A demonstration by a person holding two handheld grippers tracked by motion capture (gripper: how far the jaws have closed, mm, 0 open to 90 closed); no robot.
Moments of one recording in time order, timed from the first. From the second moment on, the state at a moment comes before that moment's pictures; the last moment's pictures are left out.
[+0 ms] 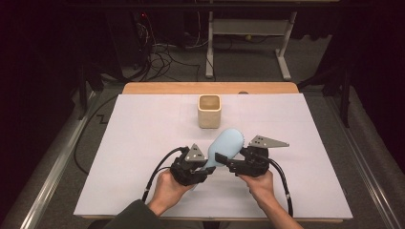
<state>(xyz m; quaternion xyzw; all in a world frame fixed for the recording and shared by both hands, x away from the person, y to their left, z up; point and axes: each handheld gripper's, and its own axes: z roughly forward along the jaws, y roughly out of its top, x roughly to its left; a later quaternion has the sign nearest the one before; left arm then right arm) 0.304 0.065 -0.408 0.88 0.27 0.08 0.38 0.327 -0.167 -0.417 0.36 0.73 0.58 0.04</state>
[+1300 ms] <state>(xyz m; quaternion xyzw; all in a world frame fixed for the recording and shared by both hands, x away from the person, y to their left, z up) 0.304 0.082 -0.403 0.86 0.28 0.08 0.42 0.336 -0.176 -0.384 0.34 0.74 0.58 -0.02</state>
